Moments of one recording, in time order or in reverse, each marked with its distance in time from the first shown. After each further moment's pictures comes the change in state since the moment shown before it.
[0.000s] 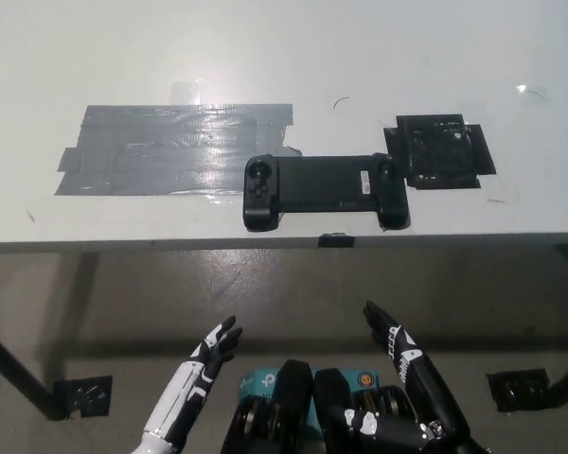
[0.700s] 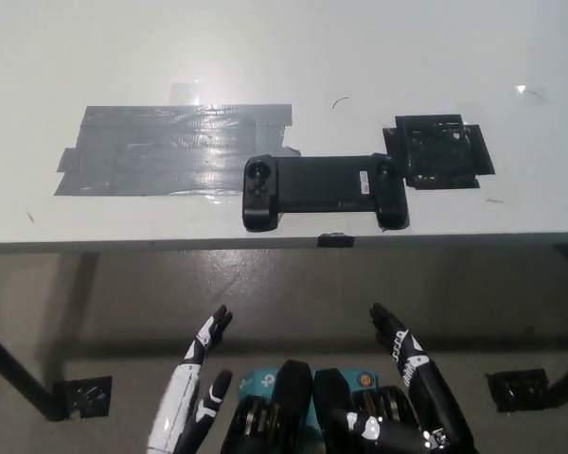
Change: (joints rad) left_arm 0.031 0.007 -0.104 0.003 0.164 -0.202 0.312; right_arm 0.035 0.025 -0.015 -0.002 0.000 -0.072 -0.014
